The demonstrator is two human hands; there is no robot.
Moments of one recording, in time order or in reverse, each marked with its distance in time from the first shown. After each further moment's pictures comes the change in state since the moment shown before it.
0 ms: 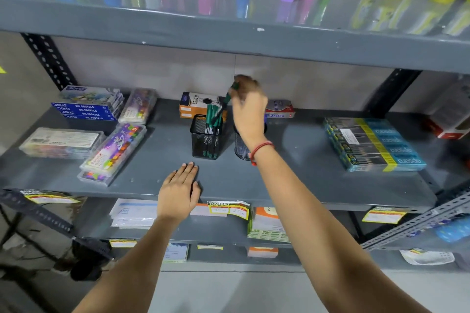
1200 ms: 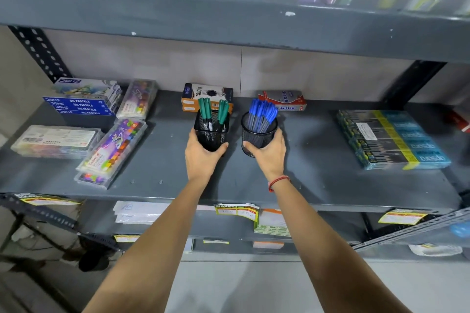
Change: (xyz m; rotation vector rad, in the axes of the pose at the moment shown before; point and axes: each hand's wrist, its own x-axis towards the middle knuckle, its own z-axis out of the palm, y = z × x) left_hand 0.090 0.041 -0.006 -0.784 0.303 -0.449; right_hand -0.067 0.121 0.010 -0.058 -0.047 0.482
